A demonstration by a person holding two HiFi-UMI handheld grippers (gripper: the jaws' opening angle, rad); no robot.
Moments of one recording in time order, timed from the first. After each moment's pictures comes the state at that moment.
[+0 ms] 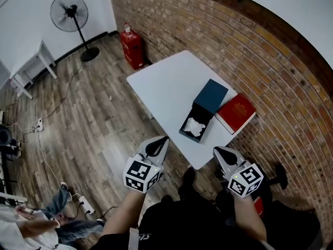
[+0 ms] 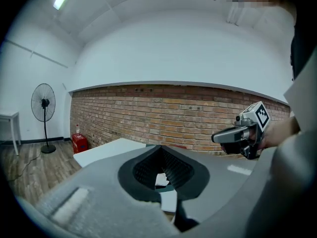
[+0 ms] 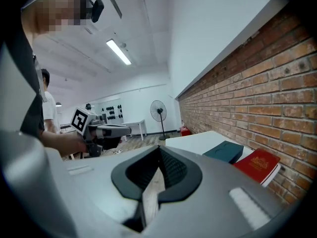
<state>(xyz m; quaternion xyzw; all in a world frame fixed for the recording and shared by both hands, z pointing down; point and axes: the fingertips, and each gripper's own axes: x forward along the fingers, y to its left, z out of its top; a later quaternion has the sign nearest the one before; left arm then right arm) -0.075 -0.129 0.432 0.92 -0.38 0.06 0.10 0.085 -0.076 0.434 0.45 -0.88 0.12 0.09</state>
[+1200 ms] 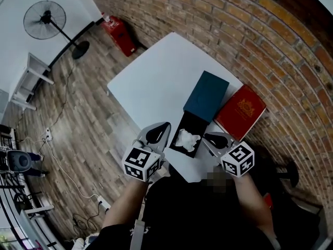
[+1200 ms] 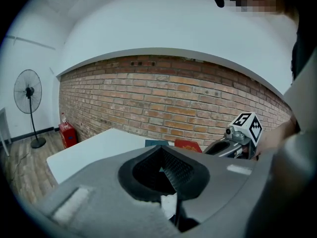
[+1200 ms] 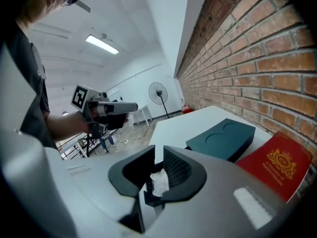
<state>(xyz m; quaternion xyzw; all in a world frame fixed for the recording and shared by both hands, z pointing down) 0.045 -0.316 0.480 0.92 -0.34 0.14 0.14 0.153 -0.254 0.544 0.37 -0.88 0.25 0.15</state>
